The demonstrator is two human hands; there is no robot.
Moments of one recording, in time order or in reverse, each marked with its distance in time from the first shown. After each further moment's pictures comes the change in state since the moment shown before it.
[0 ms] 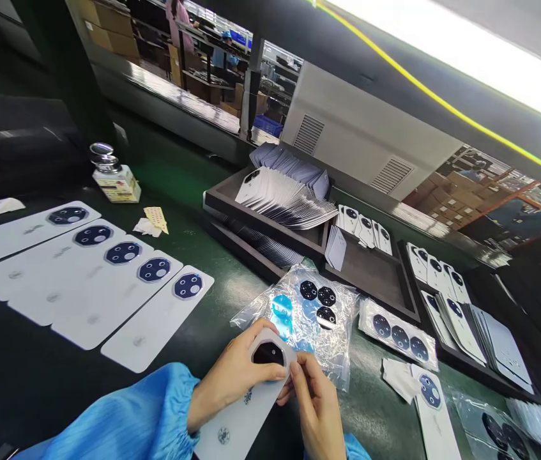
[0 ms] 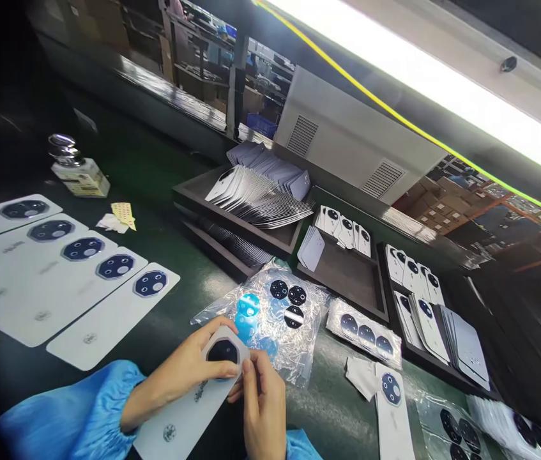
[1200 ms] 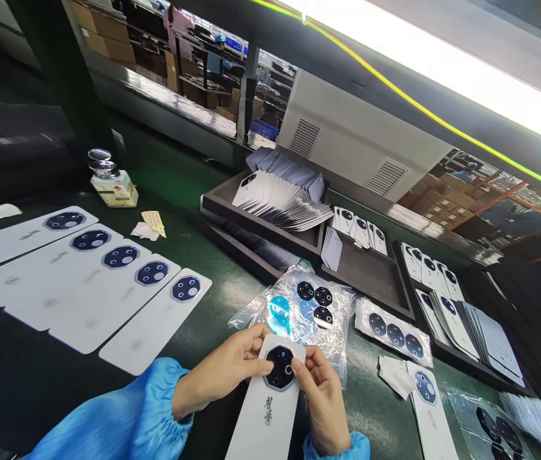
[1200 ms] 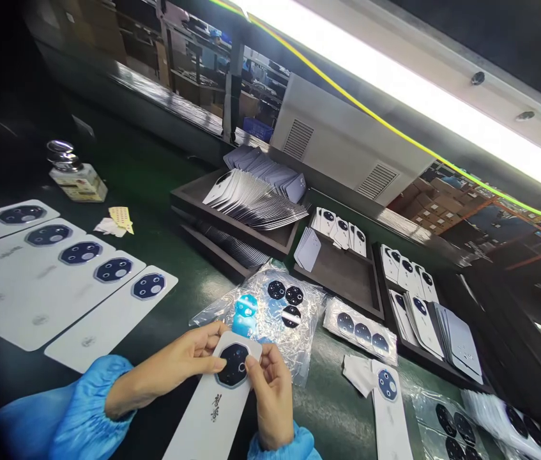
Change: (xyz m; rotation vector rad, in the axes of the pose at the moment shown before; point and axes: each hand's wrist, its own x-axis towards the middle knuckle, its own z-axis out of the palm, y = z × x) left_hand 0.000 0.008 -0.013 -0.236 -0.309 -0.041; right_hand 0.002 -0.009 0.002 0.425 0.235 0.200
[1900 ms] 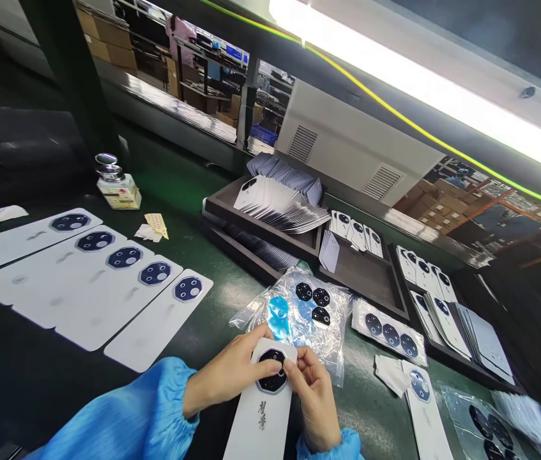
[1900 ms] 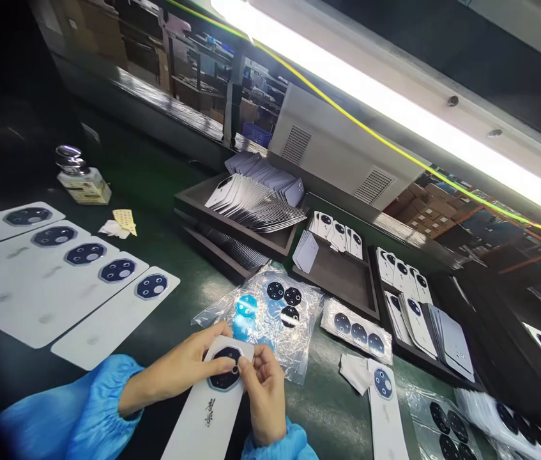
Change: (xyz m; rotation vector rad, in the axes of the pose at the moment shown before) left_hand -0.003 0.004 0.006 0.513 0.142 0.055; right_hand 0.002 0.009 0.002 -0.031 -0.088 -0.021
